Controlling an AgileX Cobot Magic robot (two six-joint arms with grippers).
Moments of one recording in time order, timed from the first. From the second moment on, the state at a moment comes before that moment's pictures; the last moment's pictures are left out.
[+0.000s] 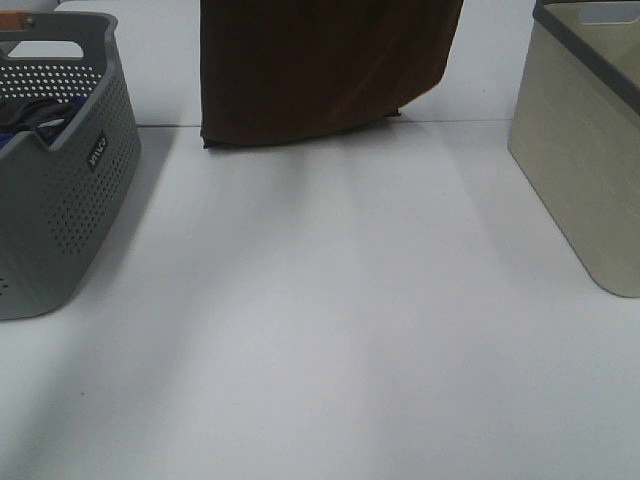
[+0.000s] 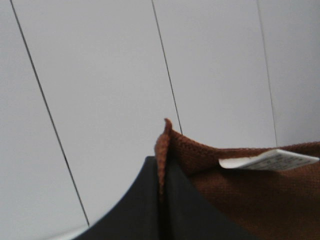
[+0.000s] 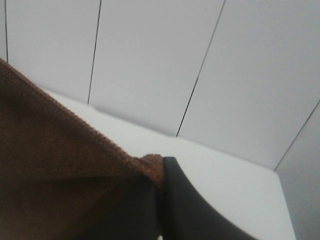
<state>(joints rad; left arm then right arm) -0.40 2.25 -2.51 0.46 0.17 -0.25 0.25 1.76 -1.89 0.03 0.32 -0.32</state>
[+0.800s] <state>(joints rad) -0.49 2.26 -2.51 0.25 1.21 -0.20 0.25 1.76 -1.77 0.13 1.11 -0.22</state>
